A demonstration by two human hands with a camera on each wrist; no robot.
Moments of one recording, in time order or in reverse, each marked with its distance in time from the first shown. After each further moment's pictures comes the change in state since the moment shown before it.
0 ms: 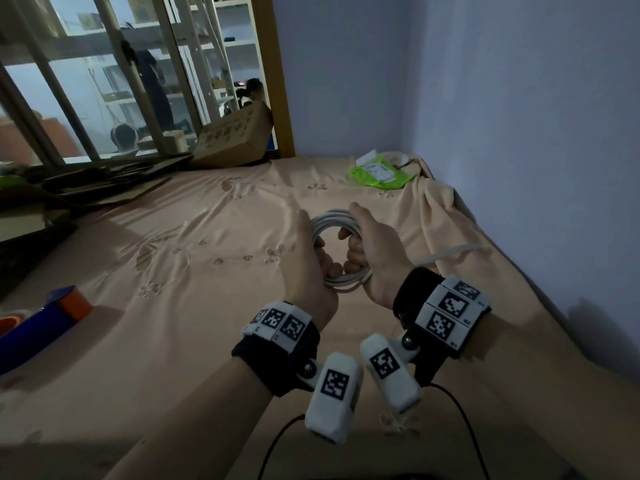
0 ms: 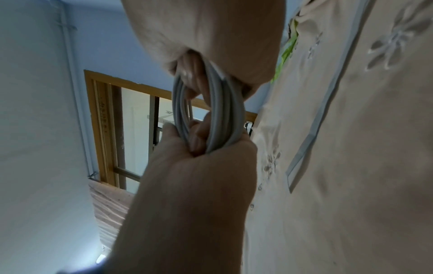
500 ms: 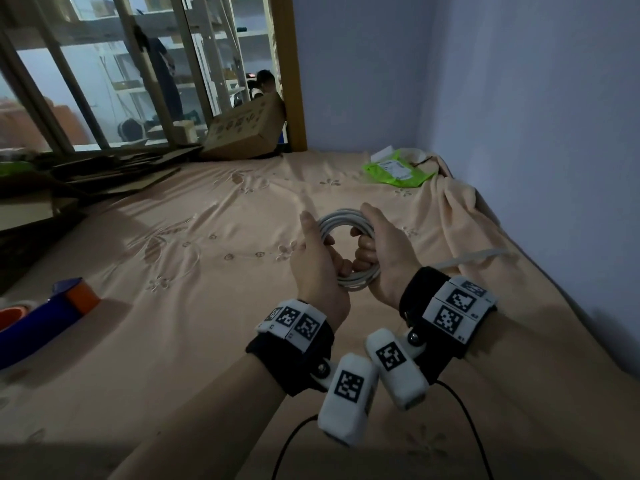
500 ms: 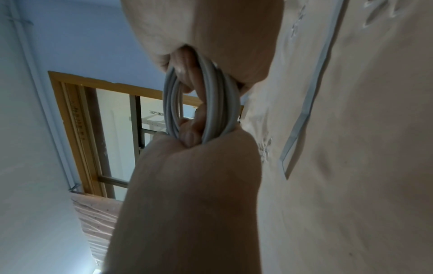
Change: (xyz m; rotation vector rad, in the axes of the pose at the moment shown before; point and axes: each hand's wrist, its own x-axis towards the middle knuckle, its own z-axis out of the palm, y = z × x) left_hand 0.018 0.001 -0.005 0.026 0.101 0.001; right_hand 0.023 0.015 0.014 0.141 0.018 0.084
